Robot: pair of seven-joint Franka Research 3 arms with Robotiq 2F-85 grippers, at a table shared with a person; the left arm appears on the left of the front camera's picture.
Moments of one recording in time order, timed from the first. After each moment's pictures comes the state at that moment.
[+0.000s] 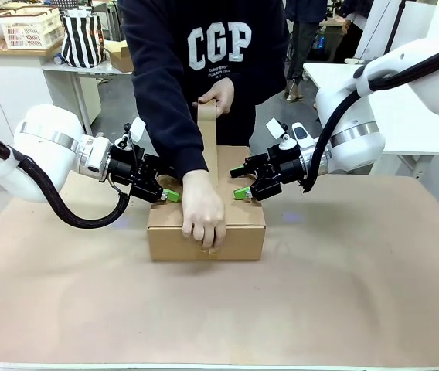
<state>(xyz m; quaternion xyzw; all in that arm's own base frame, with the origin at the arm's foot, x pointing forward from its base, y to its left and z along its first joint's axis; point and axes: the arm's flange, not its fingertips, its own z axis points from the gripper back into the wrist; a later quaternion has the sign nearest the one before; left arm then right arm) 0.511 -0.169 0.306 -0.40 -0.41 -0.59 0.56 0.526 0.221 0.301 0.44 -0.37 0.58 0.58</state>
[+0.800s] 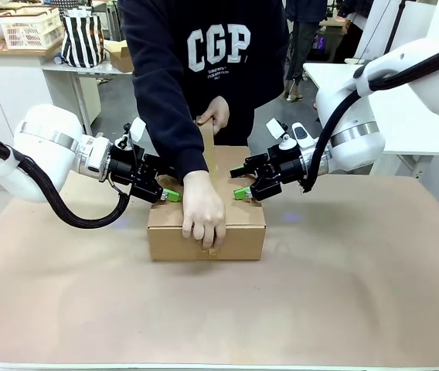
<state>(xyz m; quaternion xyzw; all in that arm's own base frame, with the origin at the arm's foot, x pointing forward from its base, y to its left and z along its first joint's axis) 0.511 -0.169 0.306 -0.40 -0.41 -0.59 0.56 0.526 0.221 0.301 0.43 -0.37 0.58 0.58</state>
